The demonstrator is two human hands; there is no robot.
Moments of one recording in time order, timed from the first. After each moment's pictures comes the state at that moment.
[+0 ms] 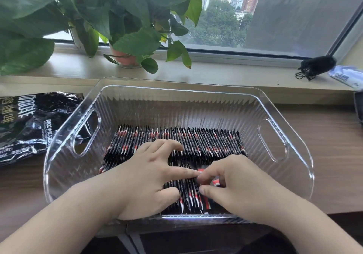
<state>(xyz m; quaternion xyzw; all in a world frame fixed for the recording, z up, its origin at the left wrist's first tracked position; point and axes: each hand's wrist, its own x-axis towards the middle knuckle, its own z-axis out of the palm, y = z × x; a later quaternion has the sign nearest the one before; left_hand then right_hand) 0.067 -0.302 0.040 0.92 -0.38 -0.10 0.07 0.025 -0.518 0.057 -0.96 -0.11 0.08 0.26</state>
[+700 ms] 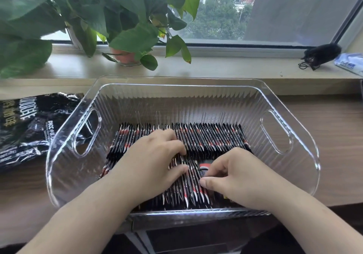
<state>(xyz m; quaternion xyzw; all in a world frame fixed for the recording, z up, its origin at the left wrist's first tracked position) 0.075 -0.313 0.037 0.93 -0.32 0.07 0.16 0.034 -0.519 0.047 -0.94 -0.04 0.12 0.30</state>
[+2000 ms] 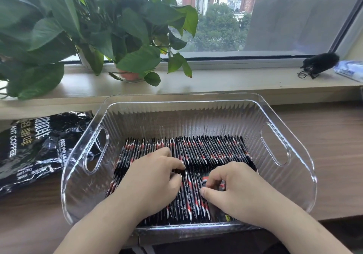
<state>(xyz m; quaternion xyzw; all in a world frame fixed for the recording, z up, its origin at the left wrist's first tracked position) 0.068 -0.314 0.040 0.95 -0.23 0.04 0.21 0.029 -0.513 0.045 -0.95 -0.05 0.08 0.30</state>
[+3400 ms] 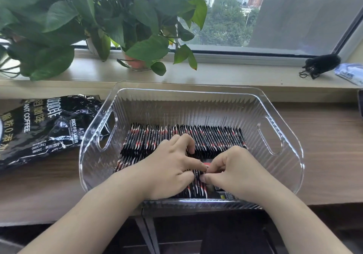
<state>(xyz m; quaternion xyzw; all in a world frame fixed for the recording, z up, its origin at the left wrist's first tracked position) 0.067 -0.319 0.042 0.92 -0.38 -0.08 0.11 0.029 -0.513 0.048 -0.94 -0.04 0.08 0.33</state>
